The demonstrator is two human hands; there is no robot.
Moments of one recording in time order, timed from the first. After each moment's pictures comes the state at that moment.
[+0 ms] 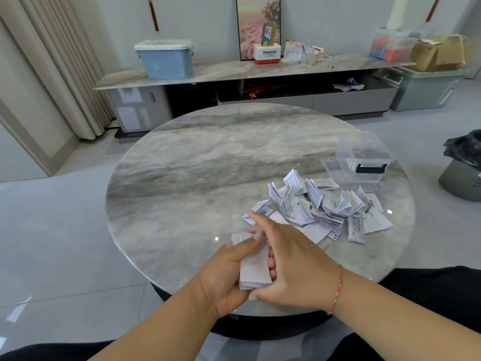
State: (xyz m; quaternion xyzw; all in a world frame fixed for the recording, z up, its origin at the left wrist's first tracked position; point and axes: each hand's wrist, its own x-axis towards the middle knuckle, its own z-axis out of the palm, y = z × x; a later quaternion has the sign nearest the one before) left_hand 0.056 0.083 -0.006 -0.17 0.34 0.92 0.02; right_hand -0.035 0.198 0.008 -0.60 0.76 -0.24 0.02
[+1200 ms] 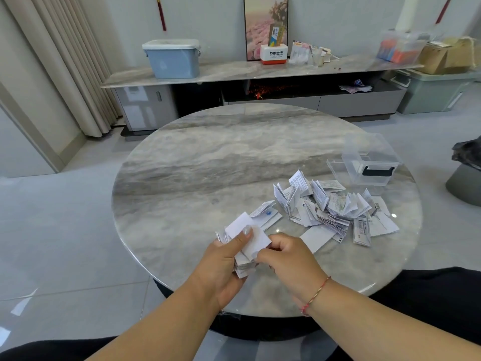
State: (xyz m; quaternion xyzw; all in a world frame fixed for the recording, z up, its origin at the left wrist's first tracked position) left_hand 0.056 0.071 -0.015 -0.23 0.34 0.90 -0.12; right_hand -0.018 0.172 -0.009 -0.22 0.74 -0.57 0.27
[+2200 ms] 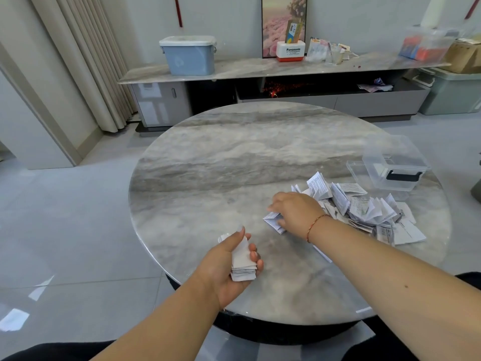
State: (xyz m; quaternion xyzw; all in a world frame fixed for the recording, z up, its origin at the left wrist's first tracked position) left_hand 0.066 0.045 -0.018 -0.35 0.22 0.91 -0.07; right_hand -0.133 0.103 -0.033 -0.56 0.83 0.02 0.01
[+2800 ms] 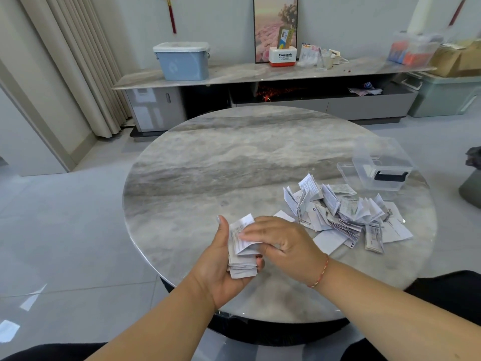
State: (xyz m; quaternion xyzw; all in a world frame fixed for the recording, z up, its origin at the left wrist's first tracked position) left_hand 0.061 0.050 -0.012 -0.25 0.19 0.95 -0.06; right_hand -0.055 0.145 -0.027 -0.63 0.61 -0.47 0.02
